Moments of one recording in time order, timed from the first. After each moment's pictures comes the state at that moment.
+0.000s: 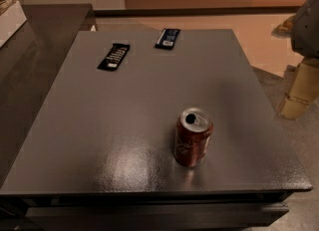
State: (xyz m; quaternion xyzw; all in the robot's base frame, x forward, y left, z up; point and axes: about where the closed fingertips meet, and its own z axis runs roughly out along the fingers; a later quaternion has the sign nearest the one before) arm 0.438 -0.217 0.976 -0.60 0.78 -0.03 0.16
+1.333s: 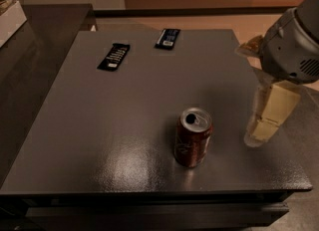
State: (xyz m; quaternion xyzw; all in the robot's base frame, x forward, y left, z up) arm 0.415 -0.155 0.956 -0.65 0.73 0.05 0.20
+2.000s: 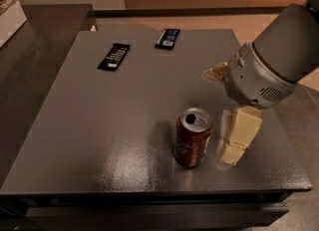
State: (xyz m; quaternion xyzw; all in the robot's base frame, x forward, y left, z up) arm 0.395 -0.101 0.916 -0.68 0.70 0.13 0.19
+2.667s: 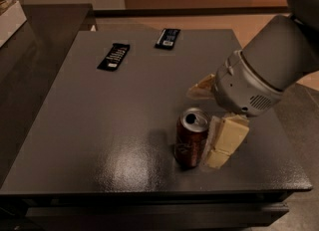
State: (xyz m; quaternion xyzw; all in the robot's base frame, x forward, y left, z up) arm 0.381 -0.077 0.905 -0.69 0.68 0.17 0.19
